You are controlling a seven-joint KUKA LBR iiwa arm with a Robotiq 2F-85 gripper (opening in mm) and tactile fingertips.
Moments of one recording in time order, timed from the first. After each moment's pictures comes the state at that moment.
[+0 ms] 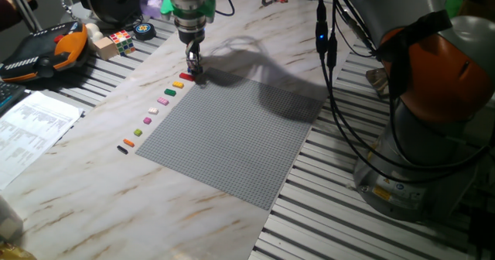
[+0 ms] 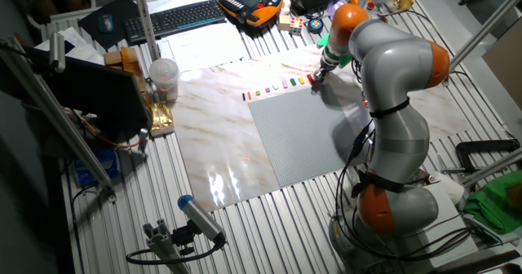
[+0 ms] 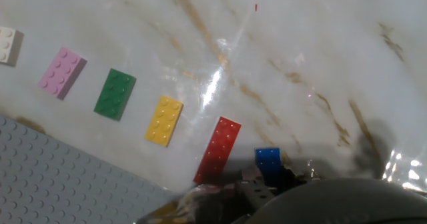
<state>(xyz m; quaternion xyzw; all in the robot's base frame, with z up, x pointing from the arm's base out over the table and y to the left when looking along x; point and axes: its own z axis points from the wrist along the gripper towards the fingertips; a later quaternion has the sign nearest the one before) 0.661 -0.139 0.023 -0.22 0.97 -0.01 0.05</state>
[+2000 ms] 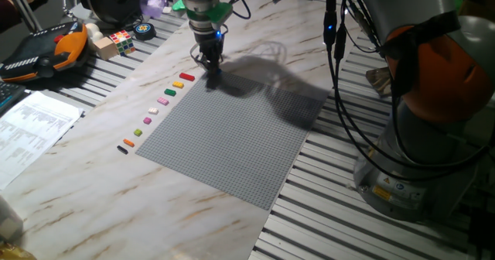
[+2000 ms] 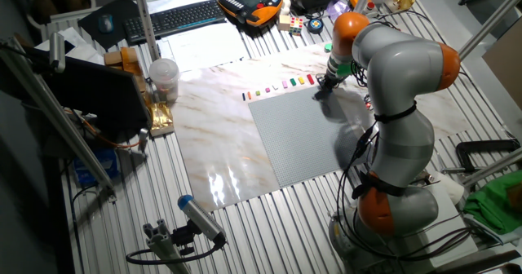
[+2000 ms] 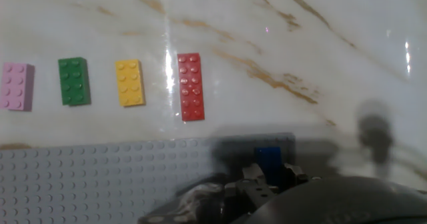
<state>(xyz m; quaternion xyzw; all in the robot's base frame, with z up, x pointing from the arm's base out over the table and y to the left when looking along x) 0.597 -0.148 0.034 0.02 1.00 -0.03 0.02</state>
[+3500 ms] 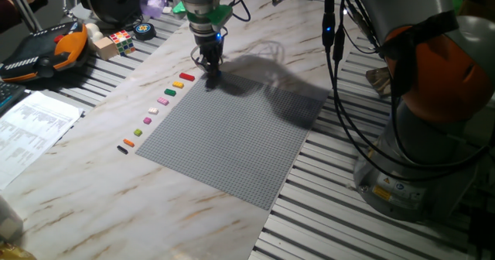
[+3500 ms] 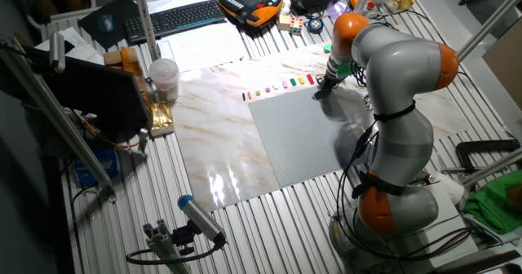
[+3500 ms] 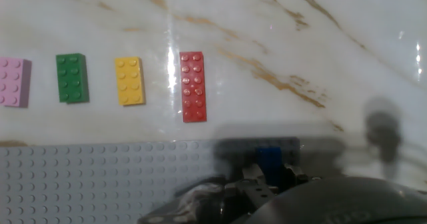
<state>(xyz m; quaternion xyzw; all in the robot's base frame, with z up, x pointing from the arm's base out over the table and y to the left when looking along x) 0.599 -0.149 0.025 0.00 1.00 -0.03 0.02</state>
